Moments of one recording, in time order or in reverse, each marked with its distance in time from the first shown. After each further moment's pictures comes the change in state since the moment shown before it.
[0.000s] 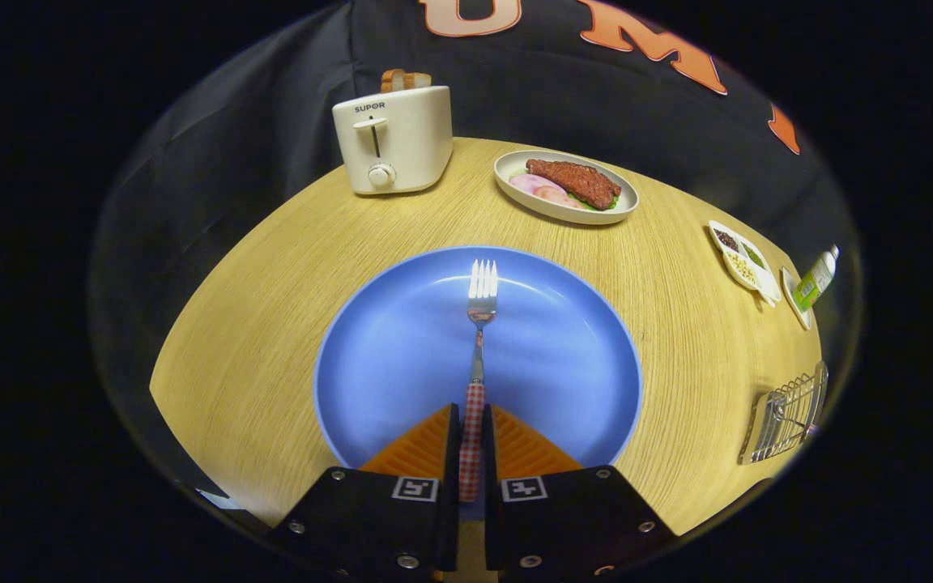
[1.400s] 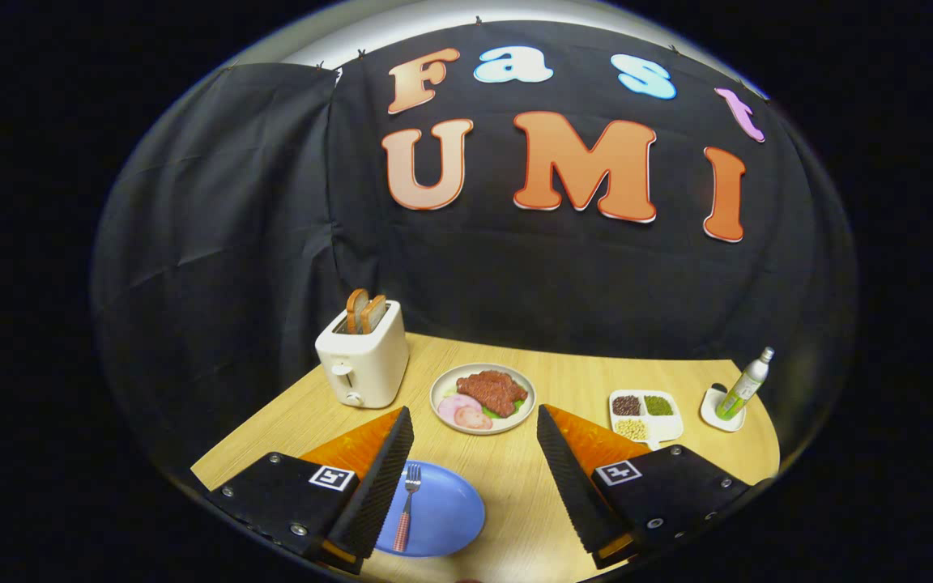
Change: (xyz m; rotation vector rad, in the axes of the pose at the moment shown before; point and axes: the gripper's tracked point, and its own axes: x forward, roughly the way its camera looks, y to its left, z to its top) arm -0.151 -0.083 0.171 0.041 -0.510 -0.034
